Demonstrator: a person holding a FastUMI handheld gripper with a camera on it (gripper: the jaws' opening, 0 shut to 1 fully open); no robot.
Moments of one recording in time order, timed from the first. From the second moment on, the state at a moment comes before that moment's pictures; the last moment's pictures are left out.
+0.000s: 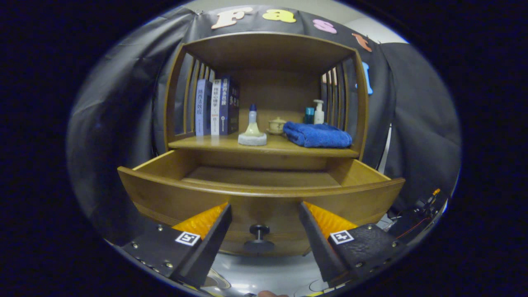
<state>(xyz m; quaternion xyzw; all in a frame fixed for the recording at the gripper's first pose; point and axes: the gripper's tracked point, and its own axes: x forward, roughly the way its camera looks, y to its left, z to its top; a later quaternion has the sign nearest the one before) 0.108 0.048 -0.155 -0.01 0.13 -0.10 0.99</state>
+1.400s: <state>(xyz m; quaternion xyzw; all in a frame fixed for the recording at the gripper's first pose) 0.195 0.037 -0.162 -0.02 0.13 -0.11 0.99</state>
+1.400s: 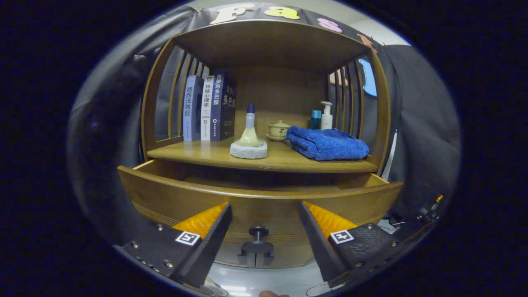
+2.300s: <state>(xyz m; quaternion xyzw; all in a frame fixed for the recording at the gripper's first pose) 0.235 0.031 -0.164 -0.03 0.13 -0.11 0.98</state>
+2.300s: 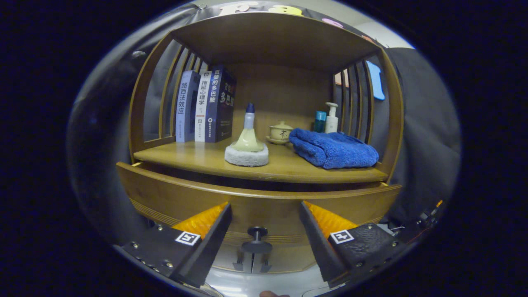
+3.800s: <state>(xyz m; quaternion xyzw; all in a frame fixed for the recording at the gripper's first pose) 0.265 0.025 -0.170 -0.05 0.11 -0.11 0.99</state>
